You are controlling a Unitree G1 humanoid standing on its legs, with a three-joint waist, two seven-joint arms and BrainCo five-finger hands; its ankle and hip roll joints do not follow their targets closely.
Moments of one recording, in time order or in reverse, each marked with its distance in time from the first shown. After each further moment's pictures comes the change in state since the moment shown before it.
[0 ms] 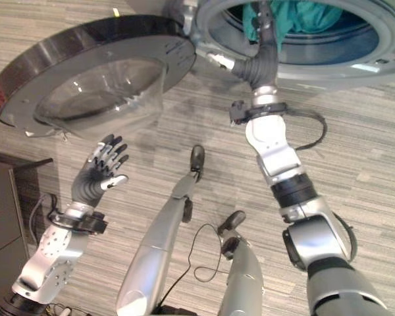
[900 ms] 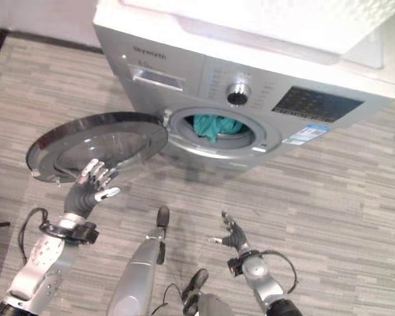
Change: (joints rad) left arm 0.091 -0.018 0.060 0.083 0.046 0.066 -0.049; right arm 0.837 0.224 0.113 0.432 -0.018 0.120 0.352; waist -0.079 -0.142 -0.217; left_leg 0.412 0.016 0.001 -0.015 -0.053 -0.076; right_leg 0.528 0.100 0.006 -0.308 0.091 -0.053
